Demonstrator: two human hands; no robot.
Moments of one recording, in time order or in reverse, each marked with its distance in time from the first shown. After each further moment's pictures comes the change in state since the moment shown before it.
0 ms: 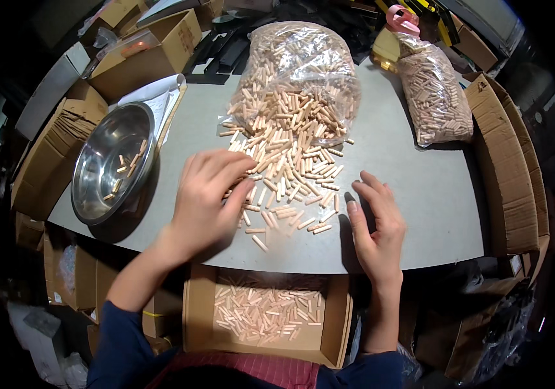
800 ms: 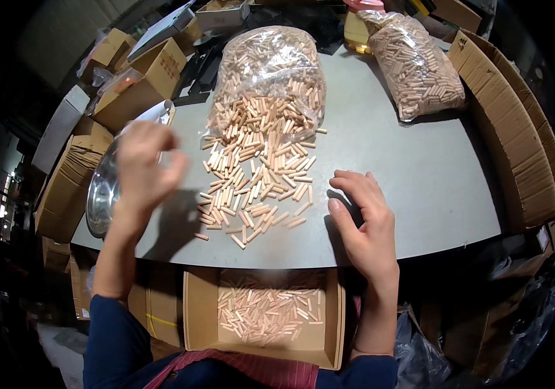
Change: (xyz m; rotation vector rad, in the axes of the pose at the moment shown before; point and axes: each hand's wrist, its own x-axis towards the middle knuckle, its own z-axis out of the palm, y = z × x) left_hand 0.064 -0.011 -0.057 0.509 0.052 0.126; right_hand -0.009 0.013 -0.012 0.207 -0.008 -0.003
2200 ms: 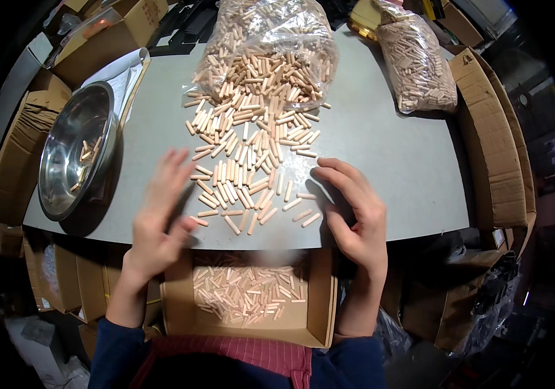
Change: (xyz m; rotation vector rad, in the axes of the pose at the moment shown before) left_hand -0.127 0.044 0.007 -0.739 -0.194 -0.224; right_hand -0.002 -0.024 0.009 -0.007 -0.189 -0.053
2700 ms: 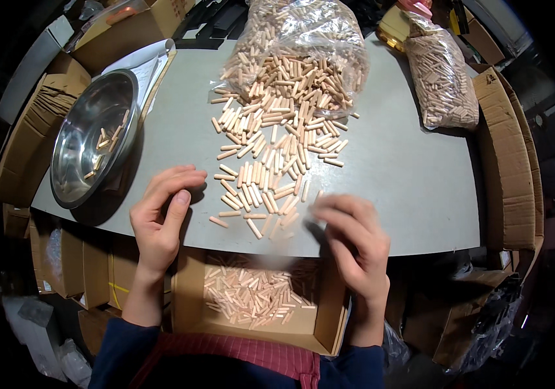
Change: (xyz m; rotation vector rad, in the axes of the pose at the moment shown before) left_hand -0.005 0.004 -0.001 -0.242 0.295 -0.225; right_hand -0.016 -0.017 0.013 0.035 -0.096 0.002
